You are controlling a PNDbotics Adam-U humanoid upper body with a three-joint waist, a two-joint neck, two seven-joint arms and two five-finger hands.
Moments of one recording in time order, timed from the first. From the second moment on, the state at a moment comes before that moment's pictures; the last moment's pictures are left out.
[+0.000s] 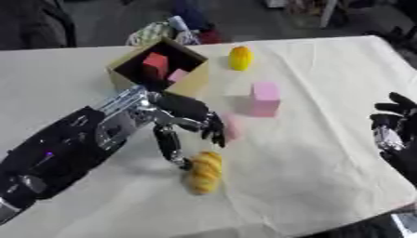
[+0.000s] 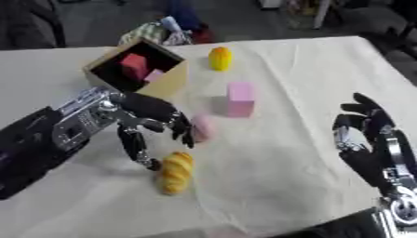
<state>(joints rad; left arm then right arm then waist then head) -0.66 0.56 -0.60 -1.49 -0.56 -0.42 -0.69 -0.20 -0.19 0.09 -1.66 0.19 -0.12 0.00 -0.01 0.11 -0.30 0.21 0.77</state>
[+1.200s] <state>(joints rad) -0.70 0.44 -0.56 -1.29 -0.60 -0.39 -0.72 -0.22 -0.19 0.09 -1.66 0.19 -0.12 0.01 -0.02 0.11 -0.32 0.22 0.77</state>
